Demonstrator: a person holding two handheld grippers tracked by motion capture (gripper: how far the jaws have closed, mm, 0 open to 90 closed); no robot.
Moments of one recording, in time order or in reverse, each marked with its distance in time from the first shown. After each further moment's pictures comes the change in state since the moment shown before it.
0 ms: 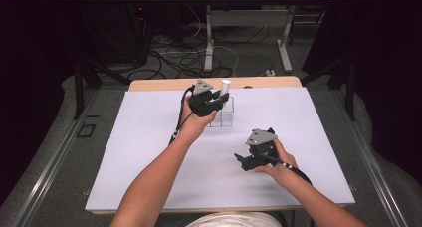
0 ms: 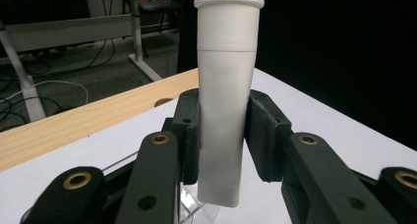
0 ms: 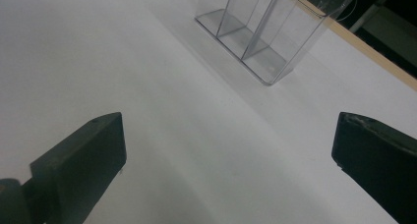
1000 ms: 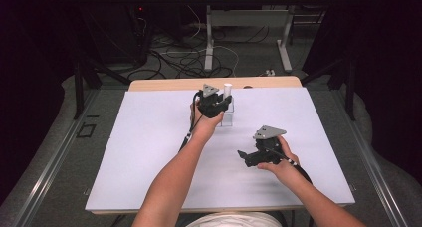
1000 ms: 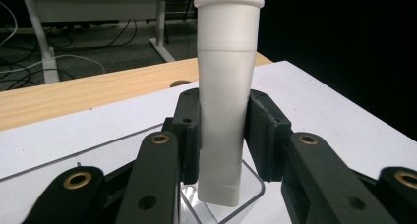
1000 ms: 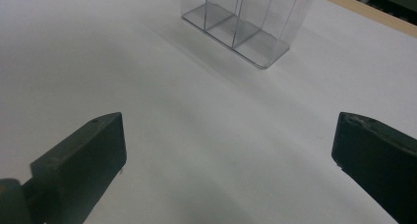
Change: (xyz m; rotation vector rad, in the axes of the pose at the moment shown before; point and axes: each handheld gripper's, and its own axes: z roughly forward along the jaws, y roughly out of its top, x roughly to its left) left arm 0.005 -0.028 0.045 0.012 0.099 -0.107; right arm -0.016 -0.012 0.002 -0.016 0.032 0.179
